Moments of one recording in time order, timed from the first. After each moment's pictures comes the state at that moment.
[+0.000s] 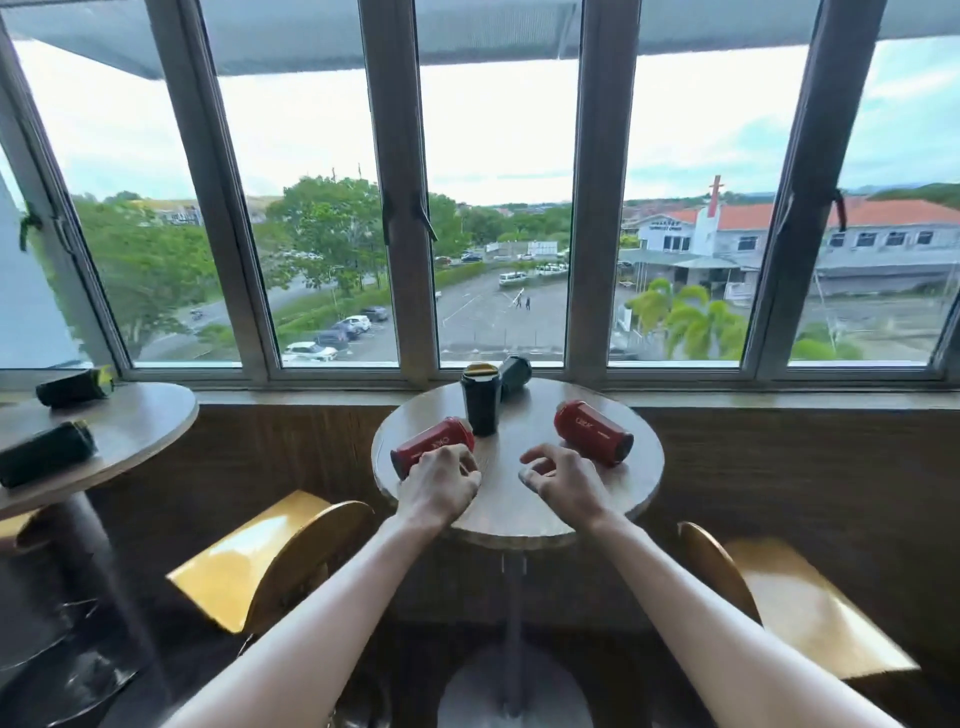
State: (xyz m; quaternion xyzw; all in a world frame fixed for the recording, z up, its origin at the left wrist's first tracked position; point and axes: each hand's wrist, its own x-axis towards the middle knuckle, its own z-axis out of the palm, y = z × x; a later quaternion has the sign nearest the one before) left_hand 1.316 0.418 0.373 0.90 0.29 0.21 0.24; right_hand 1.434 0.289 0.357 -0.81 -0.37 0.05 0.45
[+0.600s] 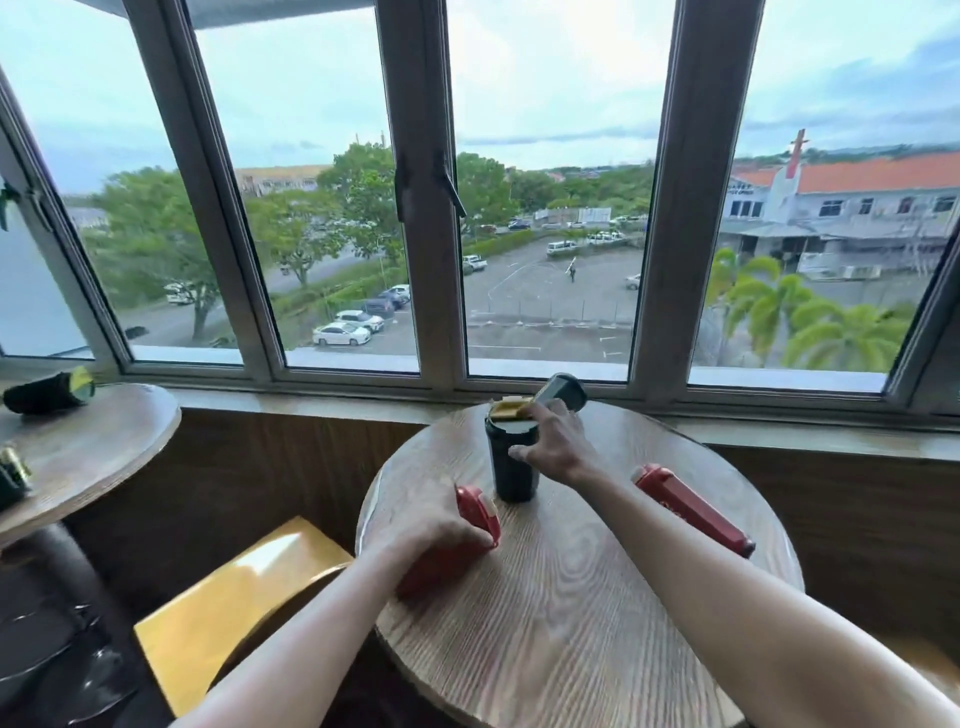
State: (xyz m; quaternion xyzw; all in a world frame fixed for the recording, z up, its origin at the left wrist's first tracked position) left_hand 1.481 0.606 0.331 0.89 0.39 0.00 0.25; right_hand 1.652 0.515 0.358 -0.85 -0.44 0.06 0.30
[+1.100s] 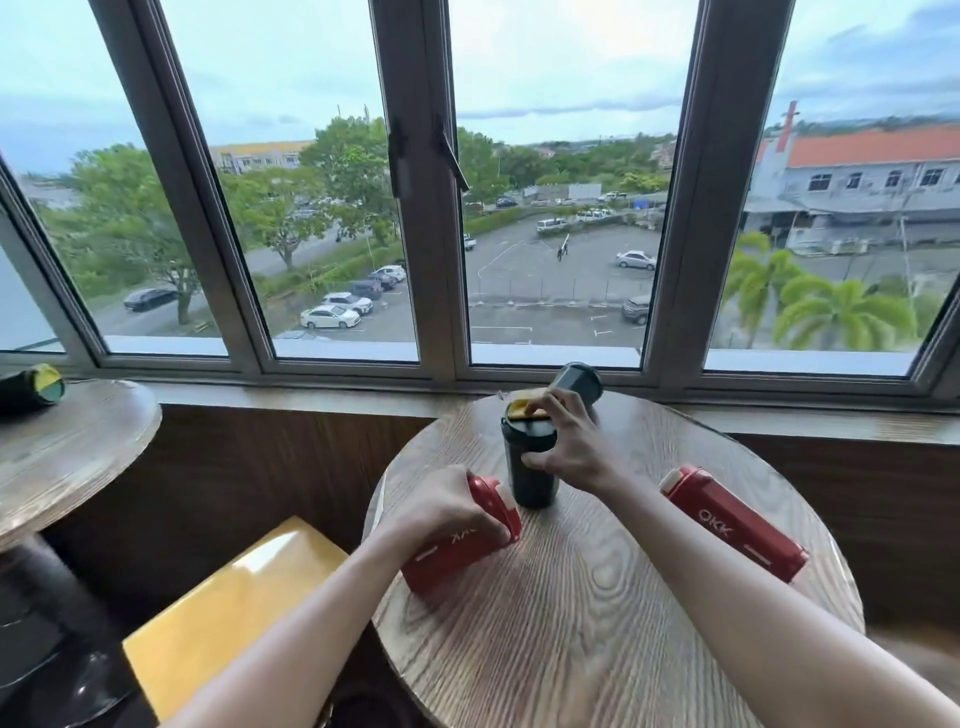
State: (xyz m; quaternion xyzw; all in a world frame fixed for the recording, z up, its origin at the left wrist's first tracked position) left_hand 1.505 0.653 0.331 0.89 0.33 0.01 0.31; right_hand 1.673 0.540 0.335 -0.82 -0.47 0.02 0.33
